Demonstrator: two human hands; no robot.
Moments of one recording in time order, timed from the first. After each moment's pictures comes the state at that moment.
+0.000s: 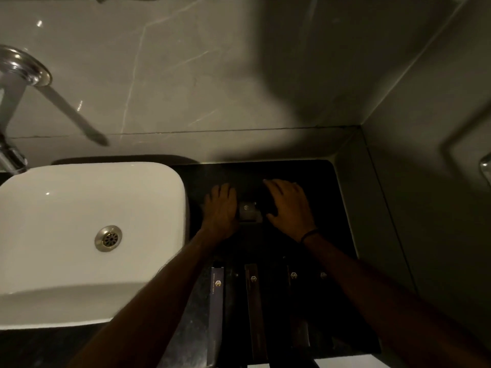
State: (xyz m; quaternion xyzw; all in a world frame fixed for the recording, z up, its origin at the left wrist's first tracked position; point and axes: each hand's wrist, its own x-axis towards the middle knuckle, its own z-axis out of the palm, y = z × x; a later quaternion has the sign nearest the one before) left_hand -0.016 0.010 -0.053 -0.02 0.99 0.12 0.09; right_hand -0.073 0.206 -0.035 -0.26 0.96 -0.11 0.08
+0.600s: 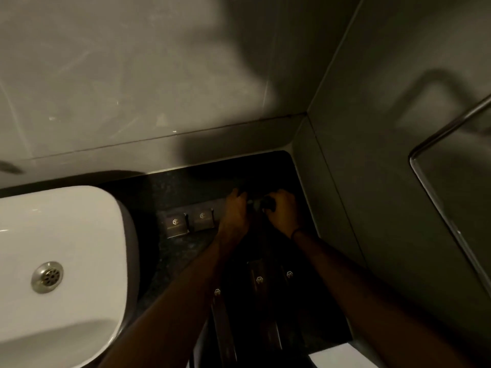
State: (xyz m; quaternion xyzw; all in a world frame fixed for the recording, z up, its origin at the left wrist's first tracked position) left_hand -0.075 0.140 -0.078 -0.02 0.92 0.38 0.11; right_hand -0.097 0.292 -0.081 -0.02 0.93 -0.34 0.14
